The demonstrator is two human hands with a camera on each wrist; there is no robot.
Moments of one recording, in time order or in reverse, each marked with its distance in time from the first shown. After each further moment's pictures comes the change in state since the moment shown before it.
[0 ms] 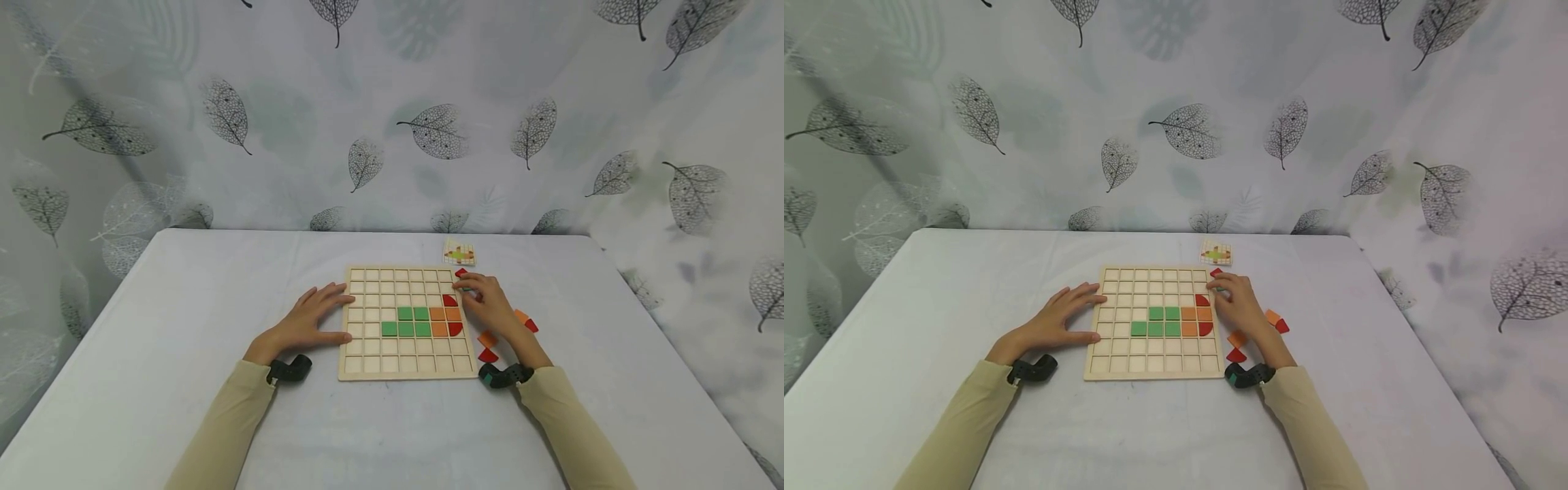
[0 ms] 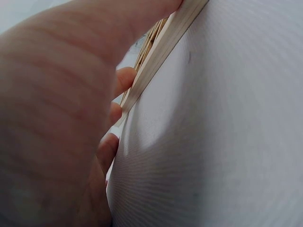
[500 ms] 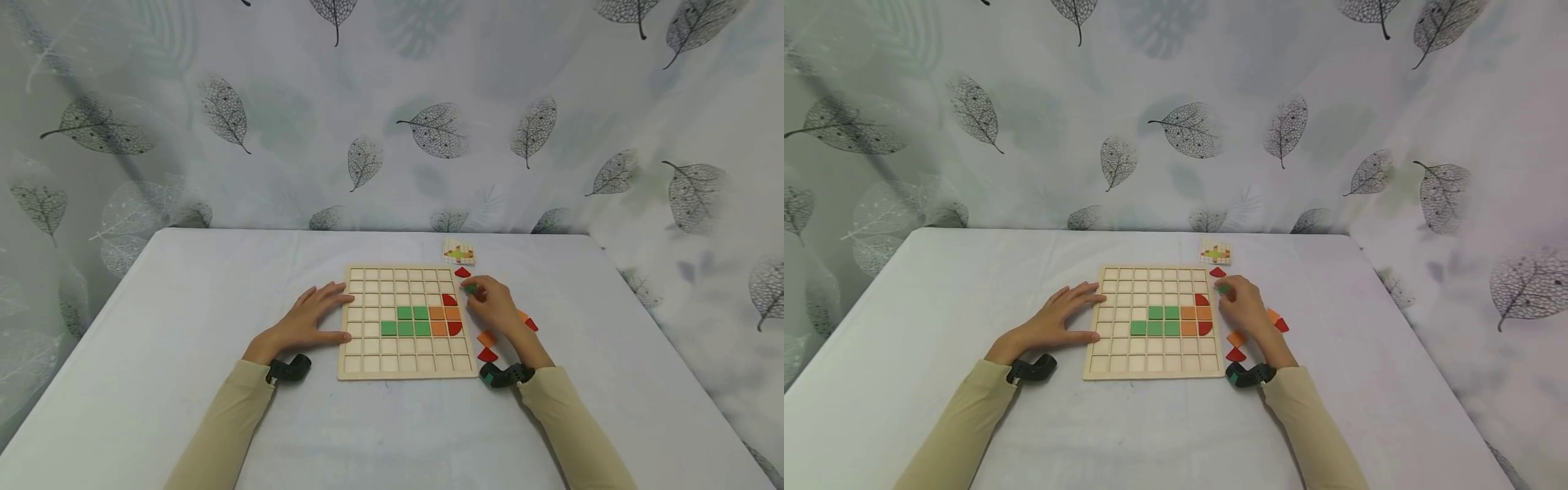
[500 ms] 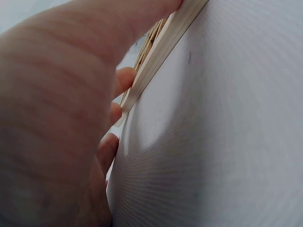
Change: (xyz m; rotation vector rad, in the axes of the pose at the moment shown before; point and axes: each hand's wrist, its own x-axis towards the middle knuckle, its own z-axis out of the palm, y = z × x) left_hand 0.000 -0.001 0.001 -0.007 0.003 0.016; right_hand -0.005 -0.002 -0.006 -0.045 0.015 0.126
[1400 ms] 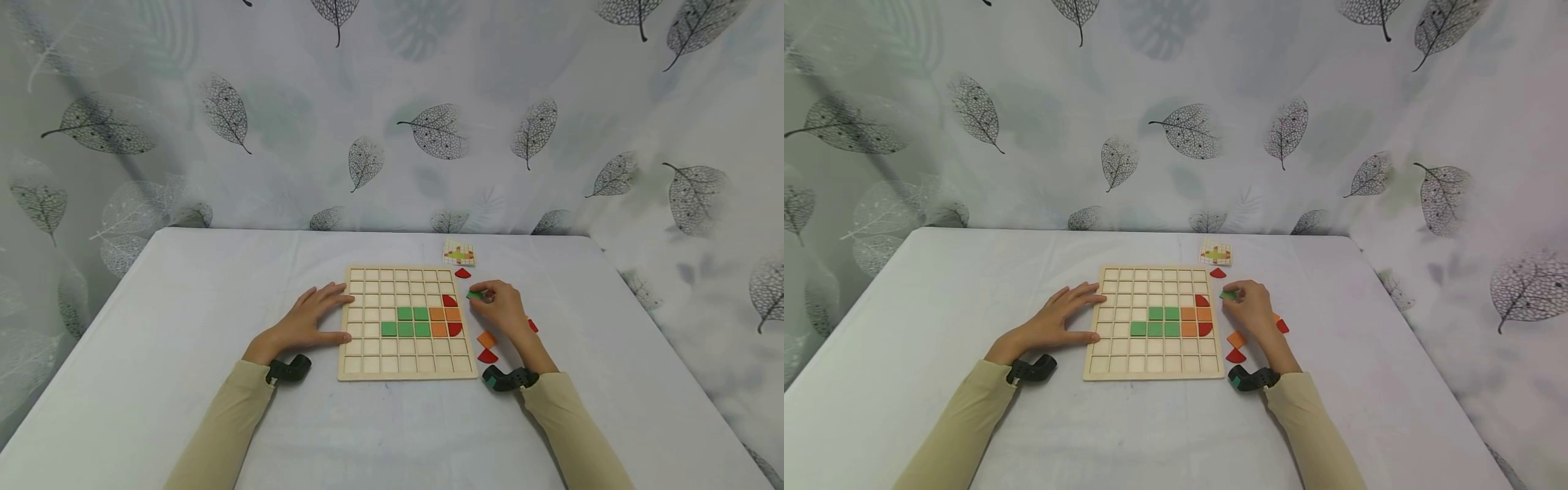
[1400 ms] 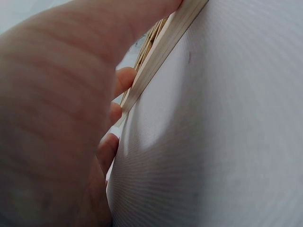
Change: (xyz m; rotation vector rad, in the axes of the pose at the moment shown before) left_hand 0.000 -0.001 0.001 0.023 -0.016 -0.028; right_hand -0.004 -0.002 -0.005 -0.023 0.058 0.155
